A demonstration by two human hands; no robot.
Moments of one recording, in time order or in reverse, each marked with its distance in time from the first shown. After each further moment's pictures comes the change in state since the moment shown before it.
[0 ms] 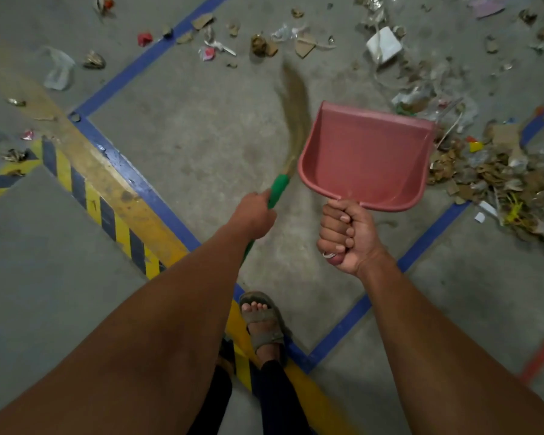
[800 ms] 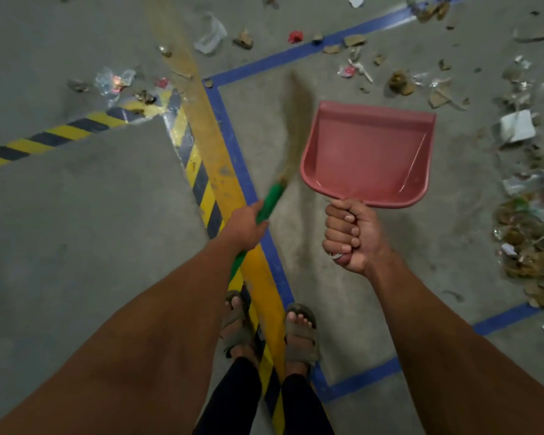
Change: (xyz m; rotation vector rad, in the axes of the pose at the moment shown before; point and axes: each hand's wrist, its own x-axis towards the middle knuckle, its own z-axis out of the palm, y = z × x) left_hand -0.117 -0.238 -0.089 -0.347 0.187 -0.282; right_hand 0.152 0.129 0.155 -0.273 -0.111 0.362
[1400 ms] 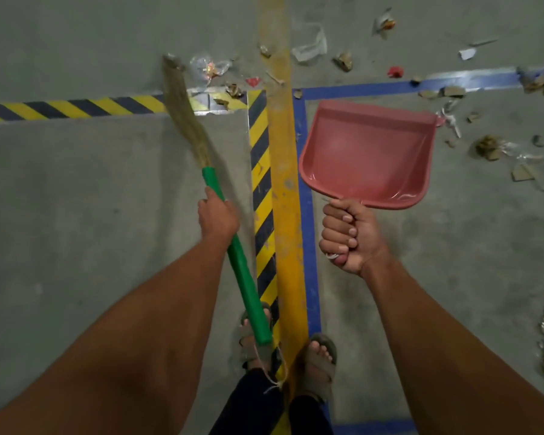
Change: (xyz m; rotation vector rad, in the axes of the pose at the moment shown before) left_hand -0.013 -0.161 -0.117 -0.317 0.578 -0.633; right_hand 0.150 0.052 0.120 -0.143 -0.068 0.203
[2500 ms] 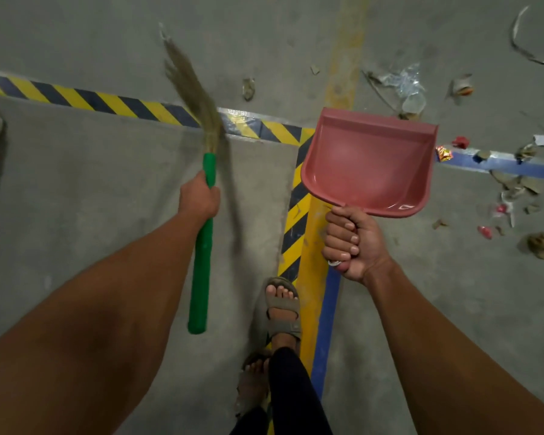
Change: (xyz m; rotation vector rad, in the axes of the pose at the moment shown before) left_hand 0.202 -0.020 -0.108 0.044 0.015 -0.017; right_hand 0.183 -0.062 0.076 -0.113 -0.021 0.198
